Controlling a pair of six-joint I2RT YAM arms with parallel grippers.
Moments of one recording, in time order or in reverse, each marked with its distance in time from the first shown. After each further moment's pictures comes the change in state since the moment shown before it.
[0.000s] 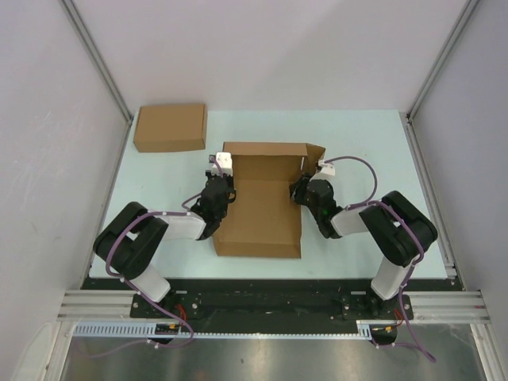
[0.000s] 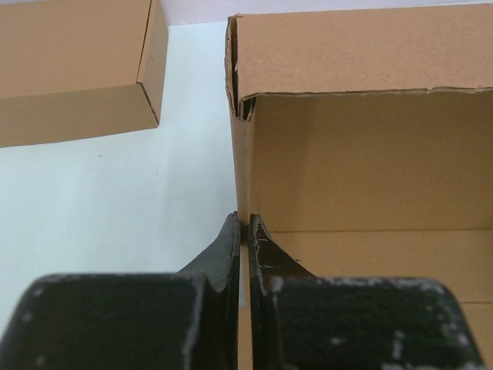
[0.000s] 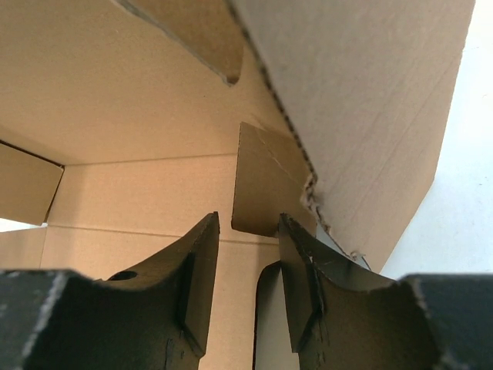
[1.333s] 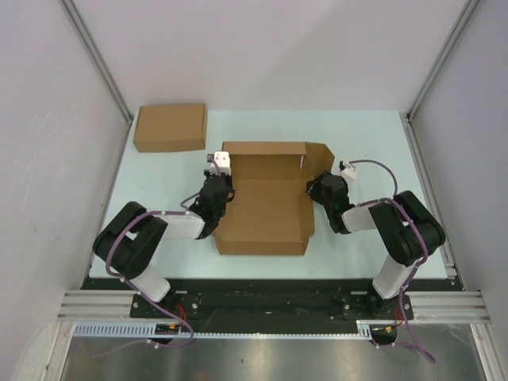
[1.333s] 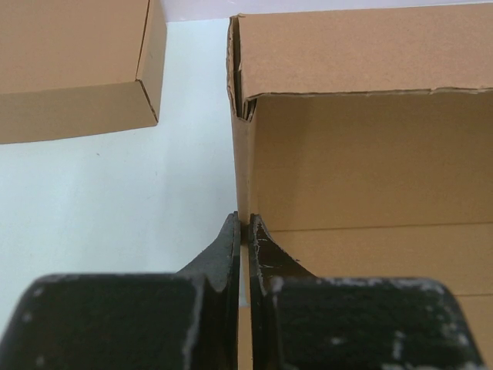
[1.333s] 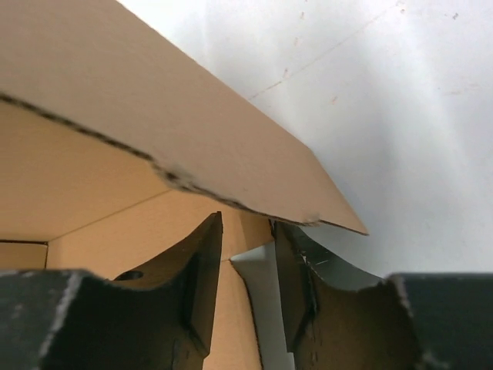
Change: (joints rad) left arm 0.022 0.000 0.000 -0.007 0.026 -0.016; right arm -0.151 -0.027 -0.023 -0.088 0.013 0.203
